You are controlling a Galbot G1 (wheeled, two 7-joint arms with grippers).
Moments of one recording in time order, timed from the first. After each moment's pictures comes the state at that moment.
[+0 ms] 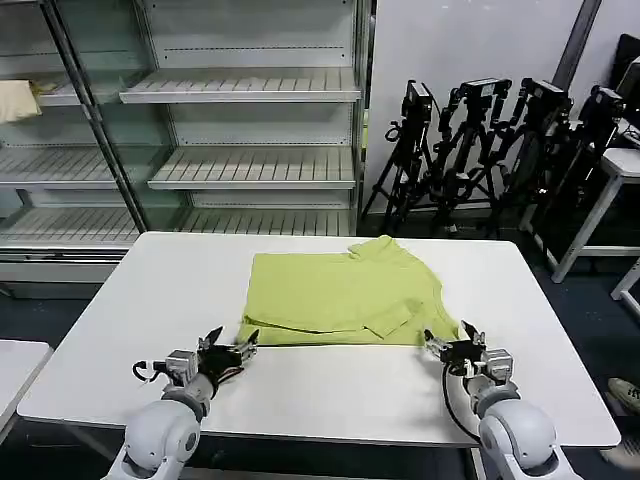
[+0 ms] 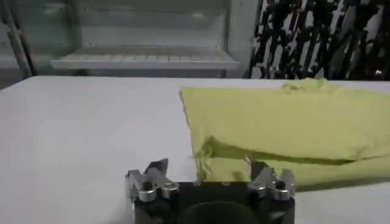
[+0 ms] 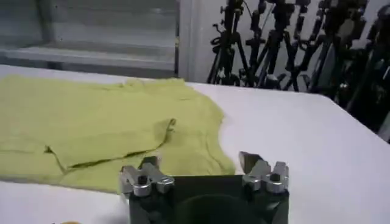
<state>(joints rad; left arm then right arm) 1.20 -1.19 -0.38 -1.91 -0.43 0.58 -0.14 -1.25 1.15 0.46 1.92 0.42 -0.53 0.11</state>
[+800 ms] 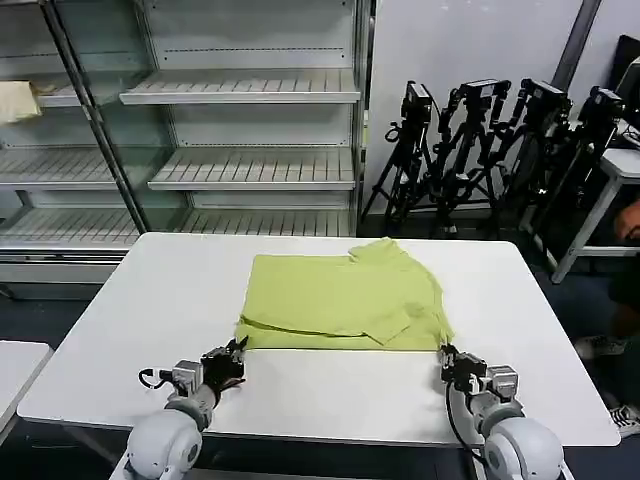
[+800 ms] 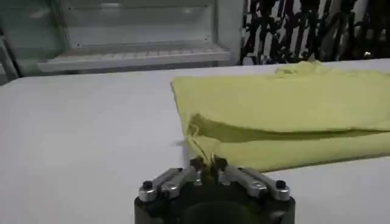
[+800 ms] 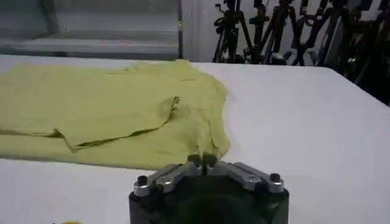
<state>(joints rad) 1.29 -1.14 -0.37 -1.97 -0.40 0.57 -0.11 -1.43 1.16 0.53 2.08 0.40 -0.52 0.09</state>
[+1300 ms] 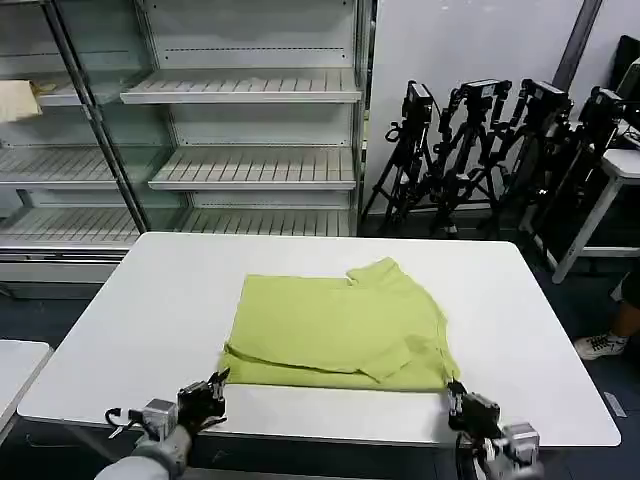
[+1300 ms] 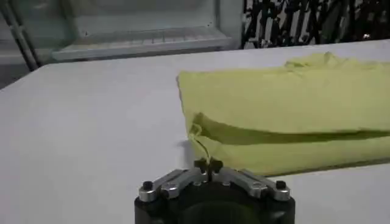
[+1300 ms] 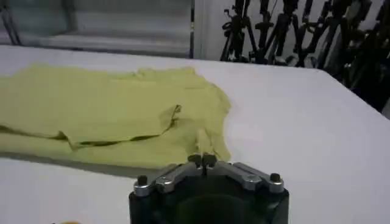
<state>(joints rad) 1.55 -1.12 -0.50 -2.17 -0.40 0.56 -0.12 -1.76 1.20 0.58 2.30 0.30 -0.45 0.07</state>
